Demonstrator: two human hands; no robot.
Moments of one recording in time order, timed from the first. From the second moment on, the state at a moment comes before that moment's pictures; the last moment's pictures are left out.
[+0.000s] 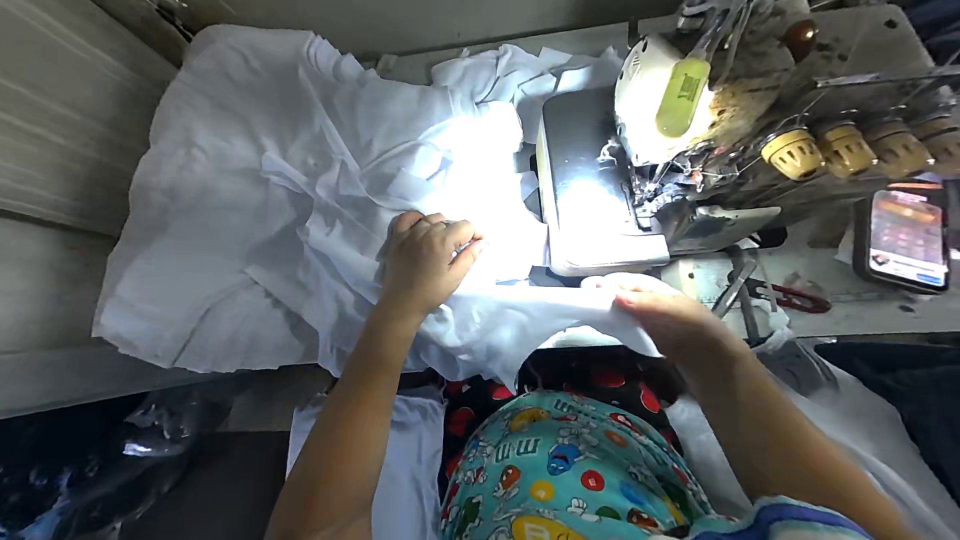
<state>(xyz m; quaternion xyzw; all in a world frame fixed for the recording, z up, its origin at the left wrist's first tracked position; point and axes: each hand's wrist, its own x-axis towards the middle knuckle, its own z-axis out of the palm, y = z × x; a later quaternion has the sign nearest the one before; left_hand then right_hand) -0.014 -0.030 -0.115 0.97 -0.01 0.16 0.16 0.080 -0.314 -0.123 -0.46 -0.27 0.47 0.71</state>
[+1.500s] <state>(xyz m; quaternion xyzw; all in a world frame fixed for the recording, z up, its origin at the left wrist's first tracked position) -0.028 -0.151 -0.077 0.79 0.04 0.17 0.58 0.055 -0.327 -0.113 -0.58 -0.30 0.19 0.74</state>
